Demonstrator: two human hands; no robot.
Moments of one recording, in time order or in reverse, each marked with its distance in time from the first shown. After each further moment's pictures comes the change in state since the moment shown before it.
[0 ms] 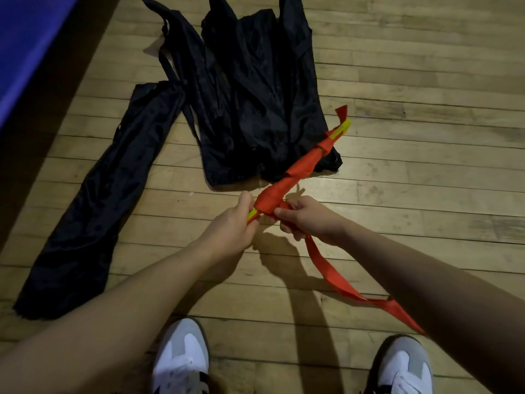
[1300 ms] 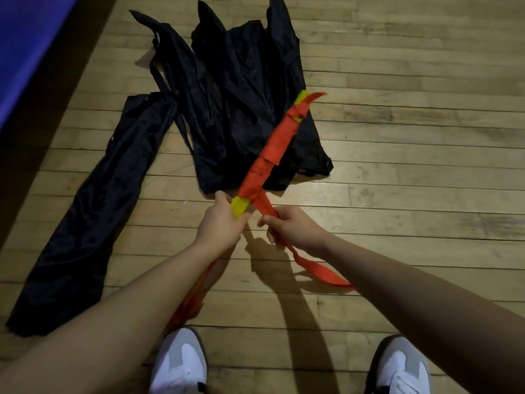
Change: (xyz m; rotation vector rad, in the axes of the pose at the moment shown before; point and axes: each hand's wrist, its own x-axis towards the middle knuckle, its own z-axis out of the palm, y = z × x) left_hand 0.018 0.005 -0.008 -0.134 0.174 -0.338; right_hand 0.007 0.007 0.021 0.058 0.138 -0.031
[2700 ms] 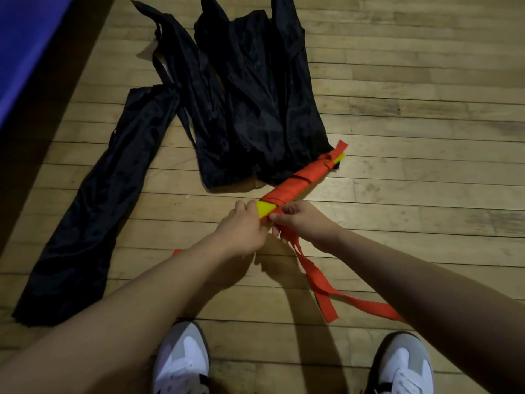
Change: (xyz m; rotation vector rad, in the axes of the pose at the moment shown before) left_hand -0.008 0.013 0.019 0.361 -0.323 0.113; right_hand -0.006 0.002 -0.011 0.062 -0.047 0.024
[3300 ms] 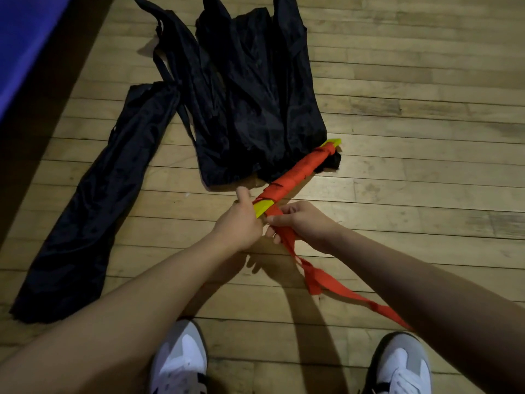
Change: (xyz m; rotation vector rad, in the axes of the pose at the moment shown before) left_hand 0.002 -0.002 0.000 -0.150 0.124 -0.022; right_hand -0.001 0.000 -0.002 0.164 -0.072 0.076
